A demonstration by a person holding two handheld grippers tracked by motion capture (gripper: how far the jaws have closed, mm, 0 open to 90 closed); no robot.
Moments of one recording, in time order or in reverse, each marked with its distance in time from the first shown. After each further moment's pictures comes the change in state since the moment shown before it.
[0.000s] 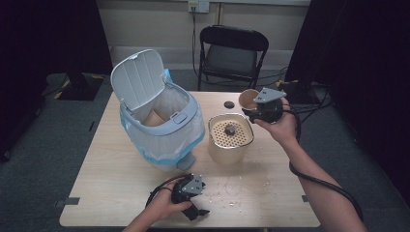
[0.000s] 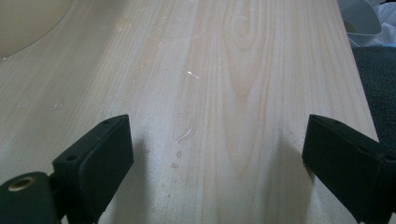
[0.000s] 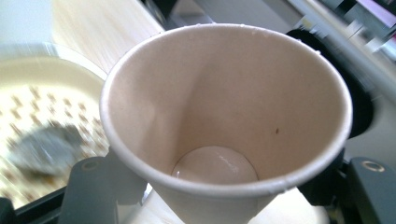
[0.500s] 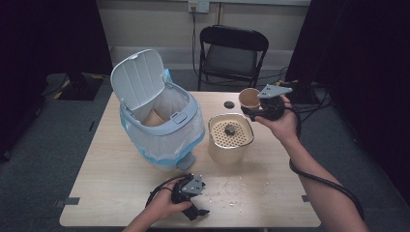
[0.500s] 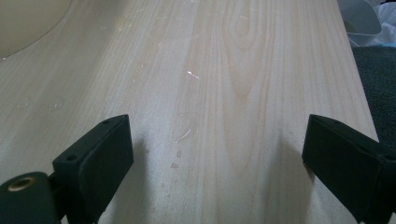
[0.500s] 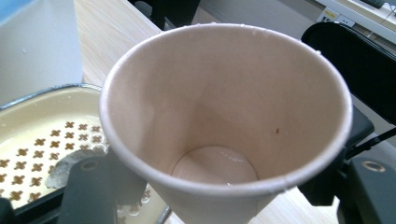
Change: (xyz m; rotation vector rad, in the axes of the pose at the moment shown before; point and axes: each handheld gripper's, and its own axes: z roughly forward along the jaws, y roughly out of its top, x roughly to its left) left arm 0.000 0.000 0.000 0.000 -0.001 0.000; right arm -0.005 0.002 -0.001 -0.027 0.076 0.087
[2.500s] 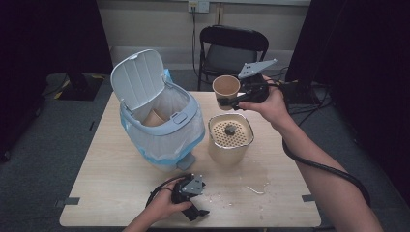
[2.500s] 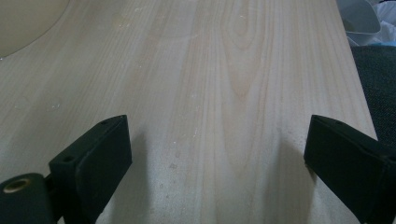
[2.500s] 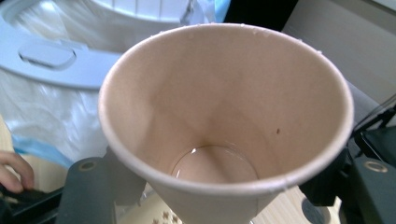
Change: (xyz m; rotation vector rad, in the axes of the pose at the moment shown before) left arm 0.000 0.000 0.000 0.002 -0.007 0.004; right arm 0.029 0.103 -0.009 -0.044 0.341 -0.028
